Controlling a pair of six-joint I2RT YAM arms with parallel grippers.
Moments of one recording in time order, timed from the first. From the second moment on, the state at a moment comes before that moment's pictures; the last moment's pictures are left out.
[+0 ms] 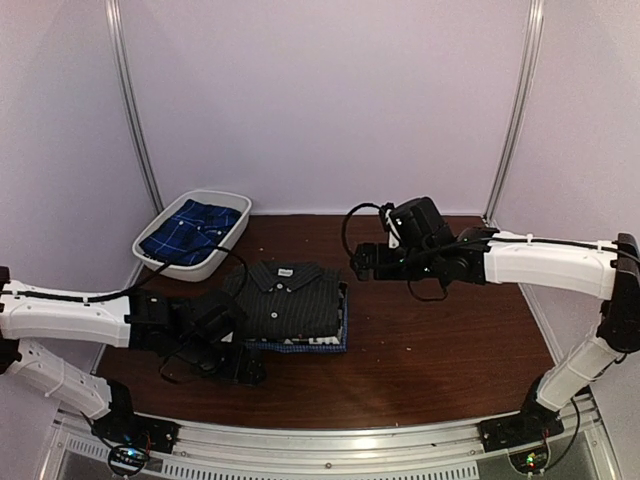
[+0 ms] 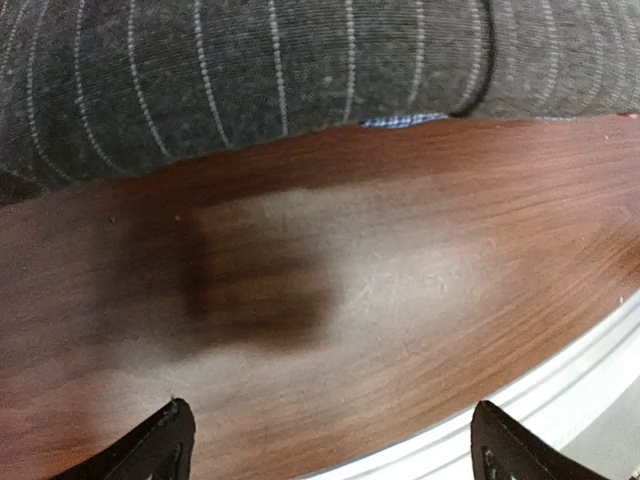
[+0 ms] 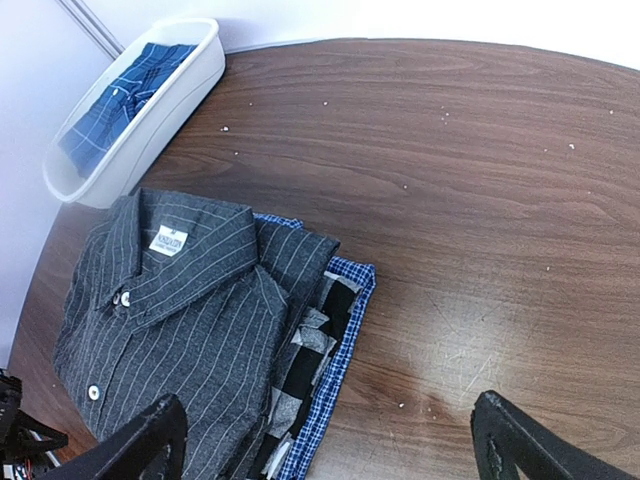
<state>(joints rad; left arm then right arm) -1.09 1.21 0.74 -0.67 -0.04 -0.91 0.82 1.53 1.15 -0.30 0.20 0.57</state>
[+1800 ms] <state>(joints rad) -0.72 2.19 1.51 -0.20 -0.14 -0.49 0.65 1.50 1.09 -0.33 0.19 0.51</state>
